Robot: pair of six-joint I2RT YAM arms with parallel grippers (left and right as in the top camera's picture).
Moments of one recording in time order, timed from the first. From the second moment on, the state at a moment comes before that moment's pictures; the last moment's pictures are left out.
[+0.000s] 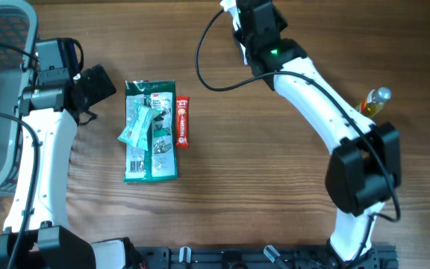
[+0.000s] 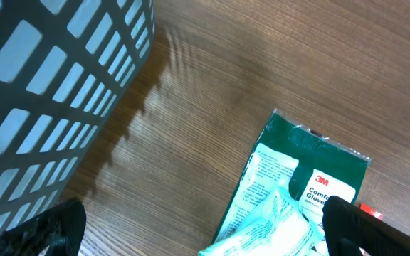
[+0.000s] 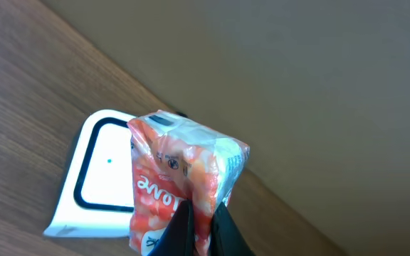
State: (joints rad) left arm 0.13 1.49 1.29 -0.81 -0.17 -0.35; right arm 0.46 2.04 1.70 -0.24 0.51 -0.58
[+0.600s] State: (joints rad) left arm 0.13 1.49 1.29 -0.81 -0.17 -0.35; right arm 0.46 2.21 1.70 -0.07 0.67 -0.71
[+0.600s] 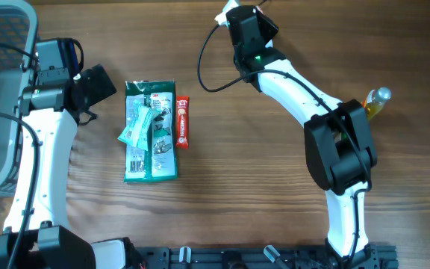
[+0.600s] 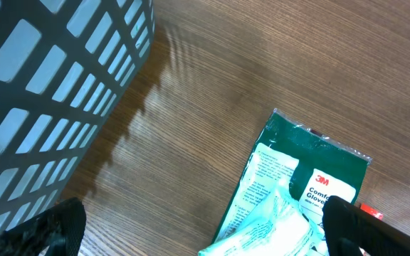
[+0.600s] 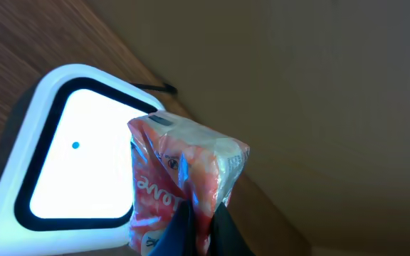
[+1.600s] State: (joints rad) left arm 0.13 1.49 1.29 -0.81 -0.17 -0.35; right arm 0.22 1.87 1.47 -1.06 0.19 0.08
